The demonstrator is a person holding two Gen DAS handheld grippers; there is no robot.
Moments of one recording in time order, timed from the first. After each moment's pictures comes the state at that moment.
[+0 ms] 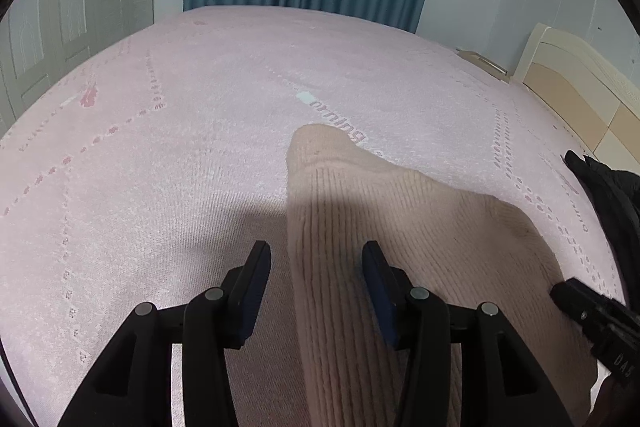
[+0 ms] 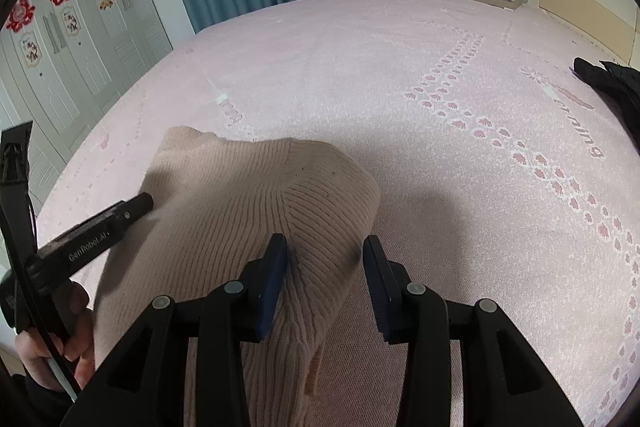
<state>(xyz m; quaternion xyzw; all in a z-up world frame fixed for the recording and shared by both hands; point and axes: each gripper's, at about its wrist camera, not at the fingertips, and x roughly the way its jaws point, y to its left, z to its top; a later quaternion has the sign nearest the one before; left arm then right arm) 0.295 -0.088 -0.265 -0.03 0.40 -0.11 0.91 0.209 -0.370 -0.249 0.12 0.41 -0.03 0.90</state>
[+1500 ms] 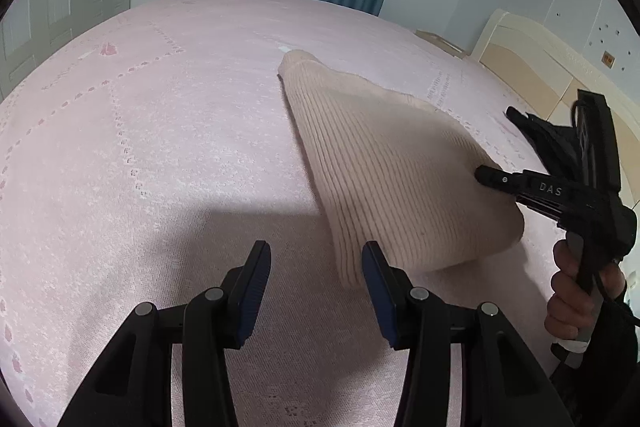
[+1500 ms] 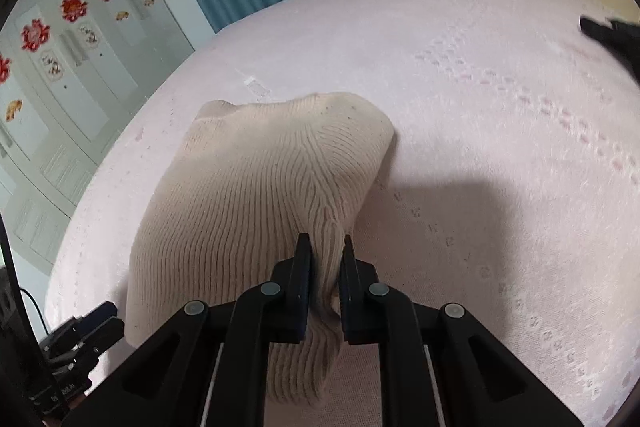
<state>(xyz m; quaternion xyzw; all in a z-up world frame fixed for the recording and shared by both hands) 0.138 -0.037 -0.261 -0.05 0.43 -0.18 0.88 0.162 -0.373 -0.258 0.19 0.43 0.03 0.89</state>
